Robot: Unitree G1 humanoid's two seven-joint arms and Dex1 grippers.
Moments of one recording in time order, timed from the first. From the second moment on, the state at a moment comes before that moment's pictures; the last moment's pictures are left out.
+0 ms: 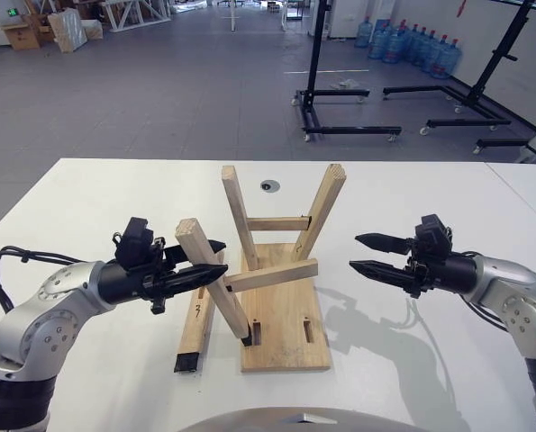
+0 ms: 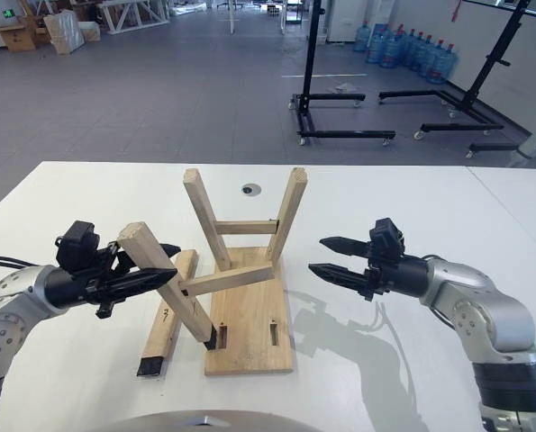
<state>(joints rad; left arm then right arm) -0.01 0.67 0.16 -0.42 -0.97 0.58 -1.11 -0.04 -0.77 -0.20 -0.20 0.78 0.63 1.10</state>
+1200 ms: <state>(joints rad) -0.16 0.70 0.02 -0.39 -0.77 0.53 -1.18 -0.10 -0.75 -0.12 -0.18 0.73 0.63 1.13</state>
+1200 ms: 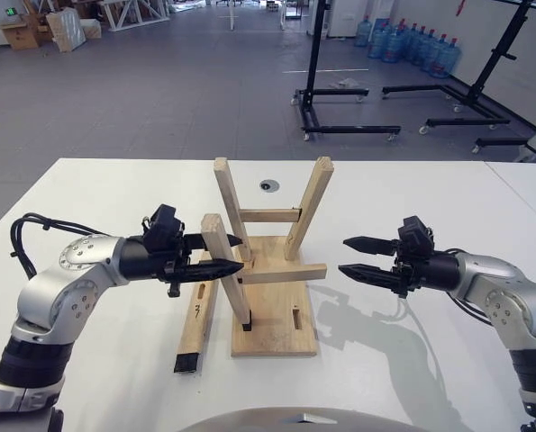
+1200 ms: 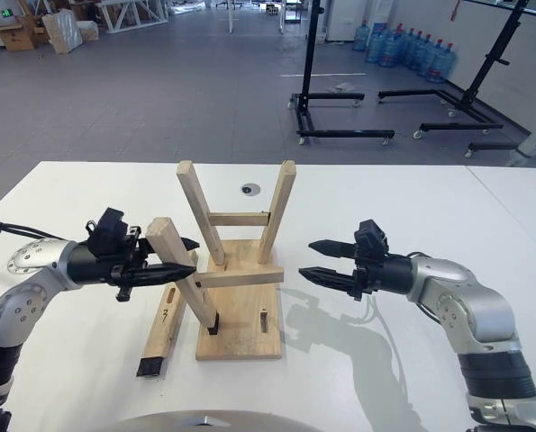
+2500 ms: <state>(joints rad) 0.14 0.88 0.06 -0.51 -0.69 0.43 -1.18 -0.09 -0.69 -0.12 -0.16 0.69 0.59 1.06</state>
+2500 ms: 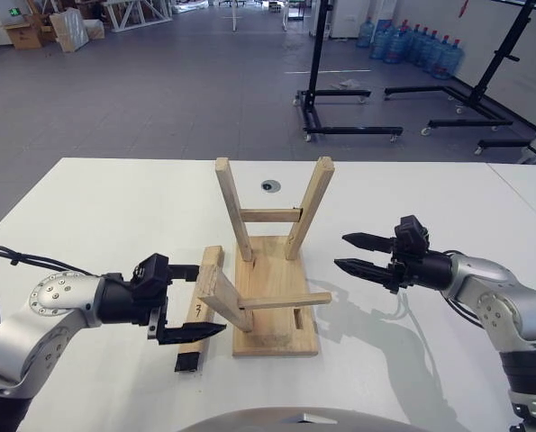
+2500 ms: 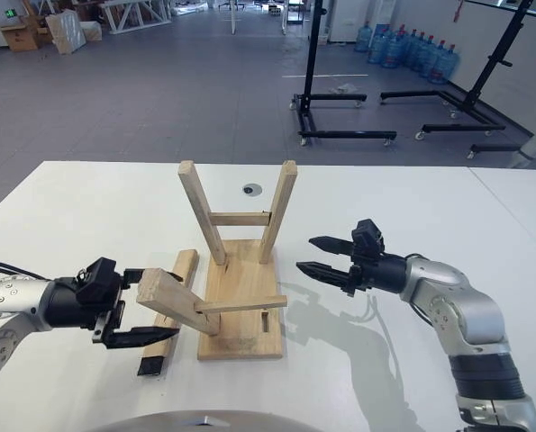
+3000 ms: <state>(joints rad) 0.22 0.73 0.02 -0.58 -0.54 0.67 -0.72 0.04 -0.65 -0.15 -0.25 0.69 0.58 0.97</state>
